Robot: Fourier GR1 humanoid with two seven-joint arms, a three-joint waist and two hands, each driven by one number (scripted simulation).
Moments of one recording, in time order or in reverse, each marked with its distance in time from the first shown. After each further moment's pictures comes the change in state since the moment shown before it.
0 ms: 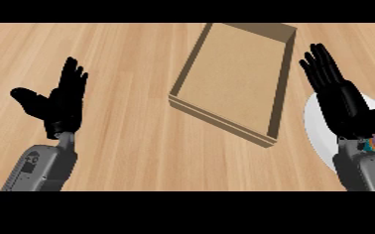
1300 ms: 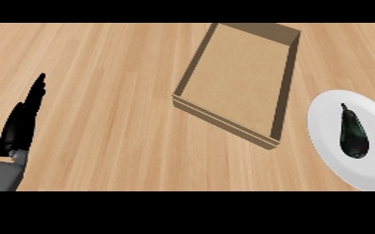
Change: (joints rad) left arm 0.099 0.291 -0.066 0.103 -0.271 -0.079 0.009; right arm 0.107 -0.502 -0.150 0.782 0.244 0.553 -0.631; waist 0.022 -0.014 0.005
